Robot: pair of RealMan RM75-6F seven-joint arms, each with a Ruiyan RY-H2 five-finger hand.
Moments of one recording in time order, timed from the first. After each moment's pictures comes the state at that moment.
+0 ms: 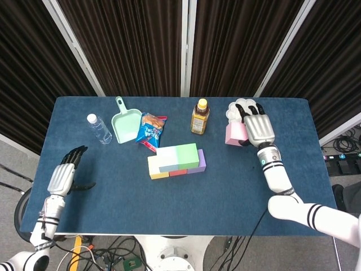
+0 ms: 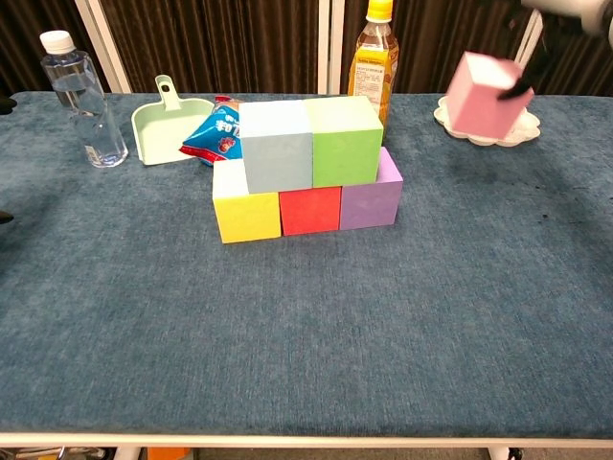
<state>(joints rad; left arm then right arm) -0.32 -1.45 -0.12 -1.39 1.36 1.24 -0.20 0.91 -1.31 0.21 -1.51 -0.76 1.00 -0.42</state>
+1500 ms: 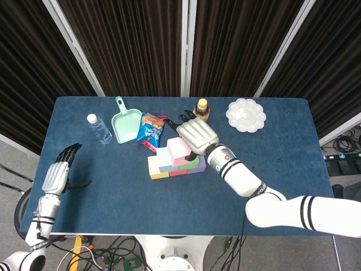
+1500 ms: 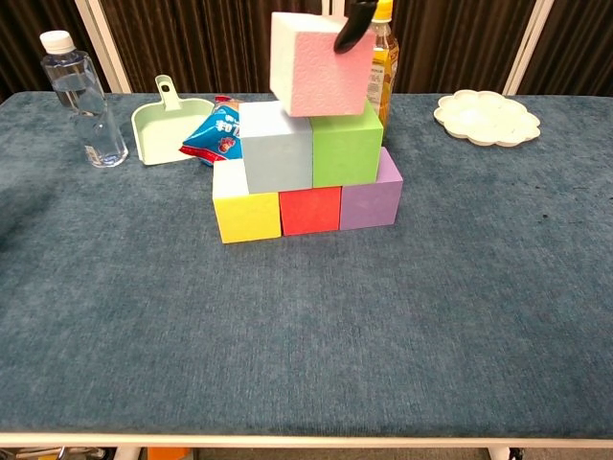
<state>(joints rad) -0.31 -1.43 -0.13 -1.37 1.37 1.26 -0.26 1.38 -1.08 0.21 -1.89 -0.44 0.76 -0.53</state>
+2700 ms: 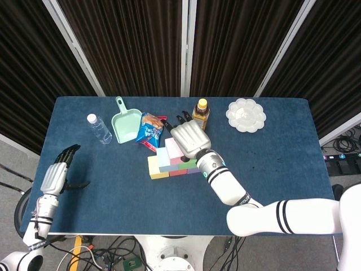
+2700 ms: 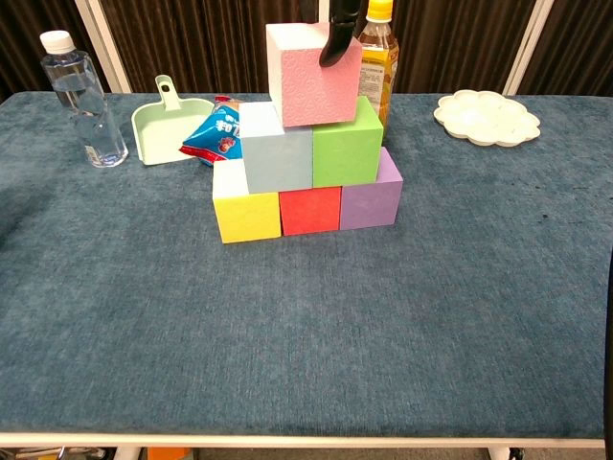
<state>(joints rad) -0.31 -1.43 -0.12 -1.34 1.37 1.24 -0.32 1.48 -1.19 0.18 -1.94 -0.24 1.03 -0.73</state>
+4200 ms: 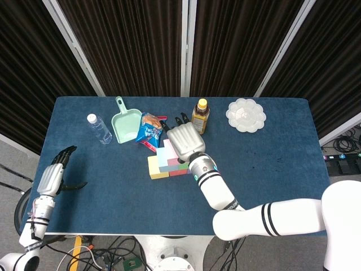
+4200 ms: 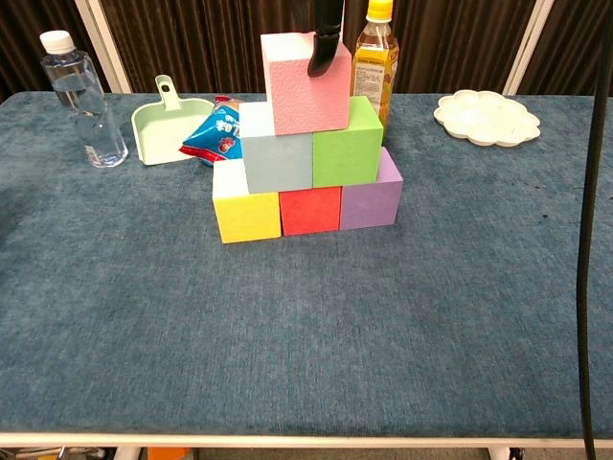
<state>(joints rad) -0.29 -1.42 -0.11 -1.32 1.37 1.22 -0.39 1.51 -1.29 0.26 -1.94 -0.08 1.14 -0.89</state>
